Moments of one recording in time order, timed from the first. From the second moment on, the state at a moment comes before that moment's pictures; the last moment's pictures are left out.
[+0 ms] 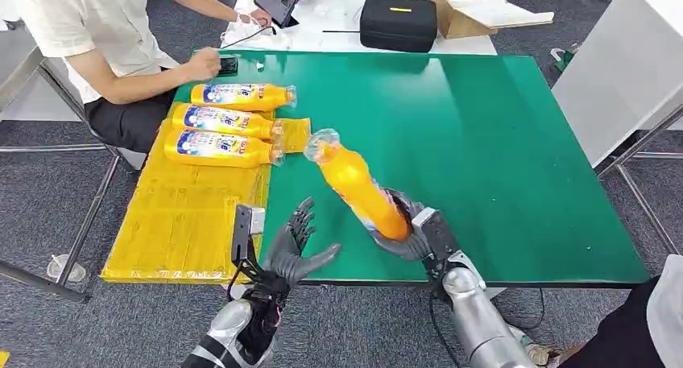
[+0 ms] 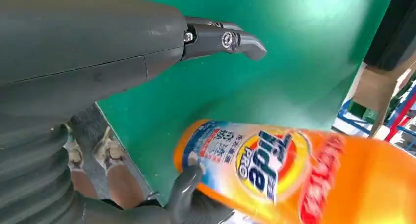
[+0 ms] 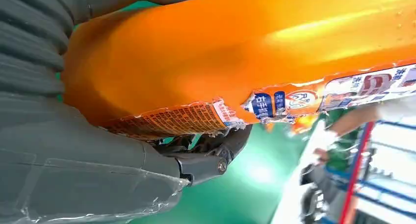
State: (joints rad) left arm -0.22 -0.25 -0.58 -0.99 0.45 0.06 -0.35; right arm -0.32 0.00 0.19 -0.93 0.20 0.16 -0.58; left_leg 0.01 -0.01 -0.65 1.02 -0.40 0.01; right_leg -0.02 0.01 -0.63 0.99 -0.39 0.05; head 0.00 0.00
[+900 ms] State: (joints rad) left arm -0.24 -0.27 -0.59 -1.13 0.64 0.11 -0.41; right arm -0.34 0.04 0.41 -0.89 0.20 0.07 -0.57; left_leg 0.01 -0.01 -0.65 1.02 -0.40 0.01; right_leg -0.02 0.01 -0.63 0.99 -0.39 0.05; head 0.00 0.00
